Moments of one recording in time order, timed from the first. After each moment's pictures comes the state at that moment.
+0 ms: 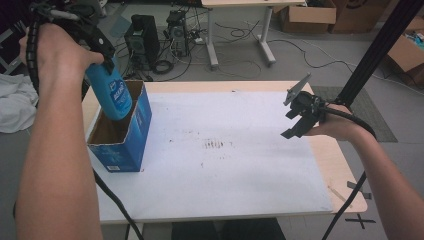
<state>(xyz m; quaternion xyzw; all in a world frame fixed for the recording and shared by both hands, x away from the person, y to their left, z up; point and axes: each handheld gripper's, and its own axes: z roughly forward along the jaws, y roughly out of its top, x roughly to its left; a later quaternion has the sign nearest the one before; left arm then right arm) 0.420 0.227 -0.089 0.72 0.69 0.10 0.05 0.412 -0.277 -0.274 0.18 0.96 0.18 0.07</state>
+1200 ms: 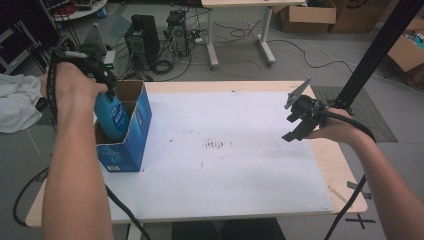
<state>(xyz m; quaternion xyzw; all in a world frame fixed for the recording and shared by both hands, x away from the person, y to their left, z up) 0.429 0.244 -0.172 0.70 0.71 0.06 0.01 0.411 -0.281 -0.286 0.19 0.96 0.18 0.07</state>
